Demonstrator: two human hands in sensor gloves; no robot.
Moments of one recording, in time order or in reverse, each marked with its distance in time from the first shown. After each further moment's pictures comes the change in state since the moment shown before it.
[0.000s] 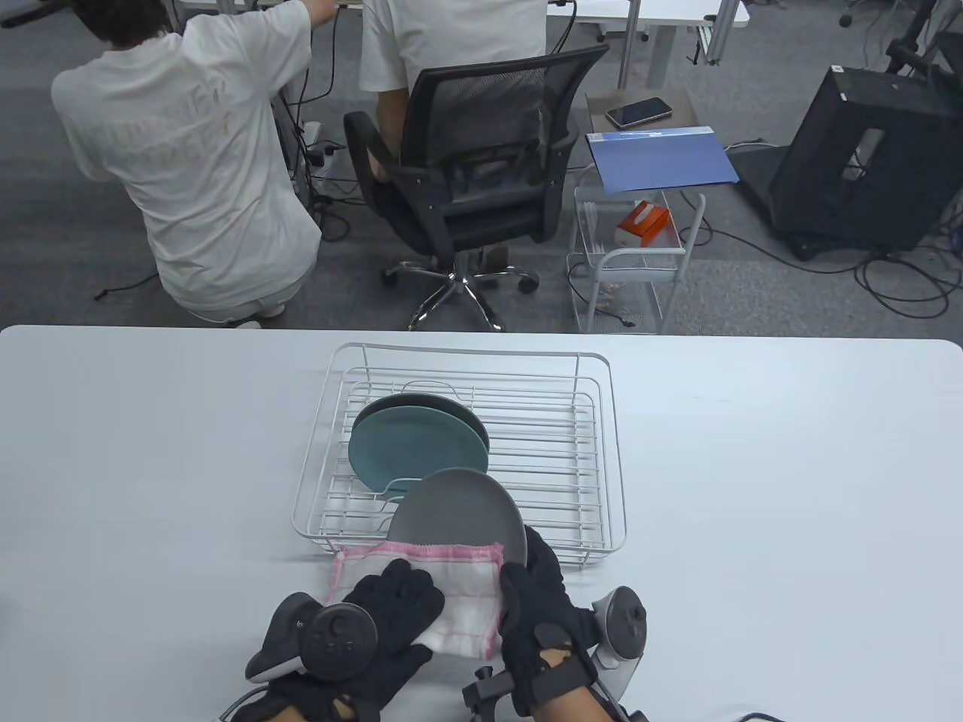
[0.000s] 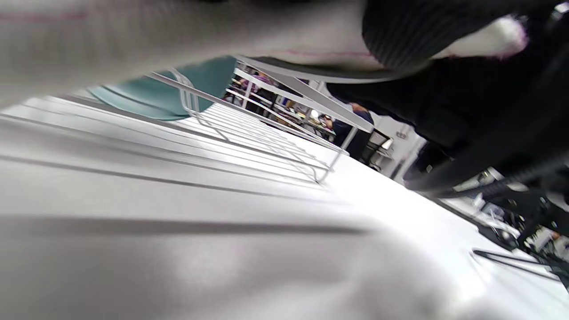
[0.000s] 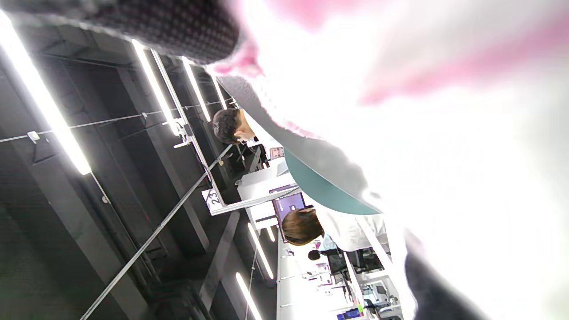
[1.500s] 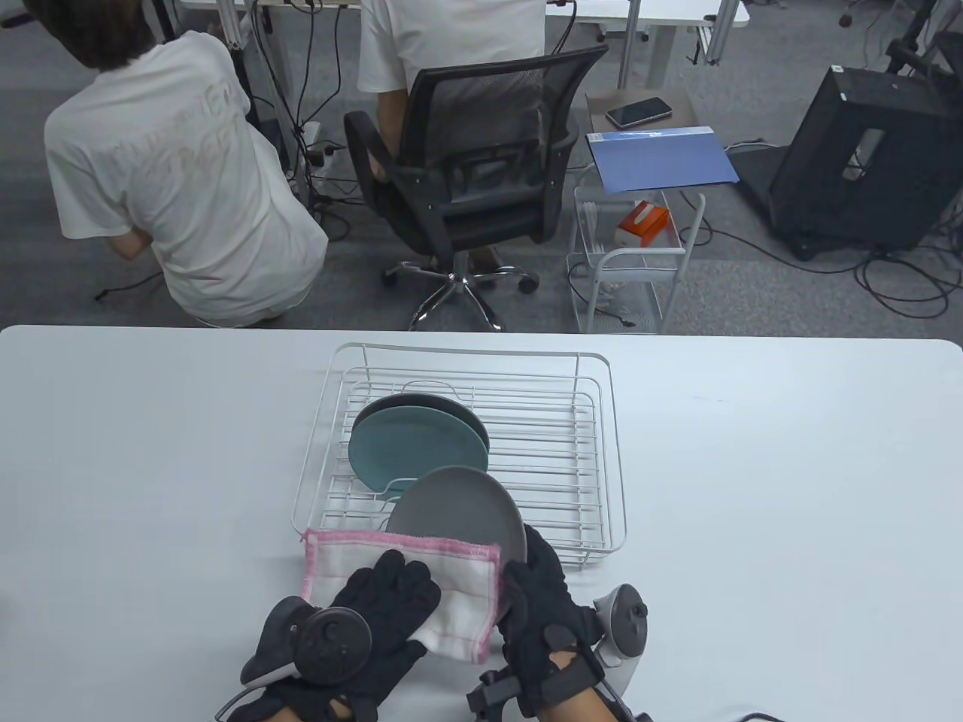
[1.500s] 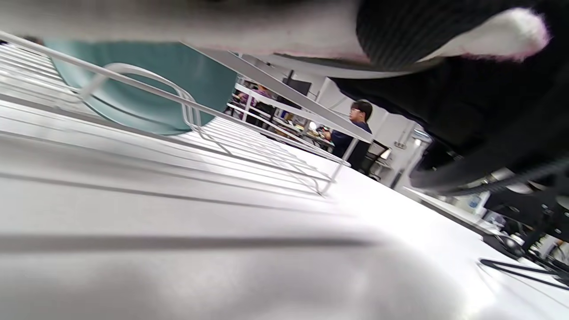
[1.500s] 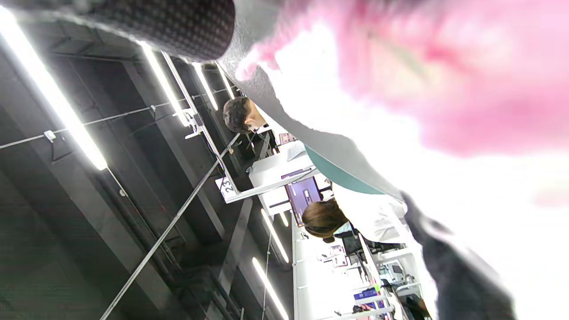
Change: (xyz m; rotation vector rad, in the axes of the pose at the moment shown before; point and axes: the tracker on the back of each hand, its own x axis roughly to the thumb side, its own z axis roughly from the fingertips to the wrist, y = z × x) left_hand -0.004 0.001 0.003 0.049 0.002 0.000; right_hand 0.004 -0.001 -0.001 0.060 -0.018 -0.055
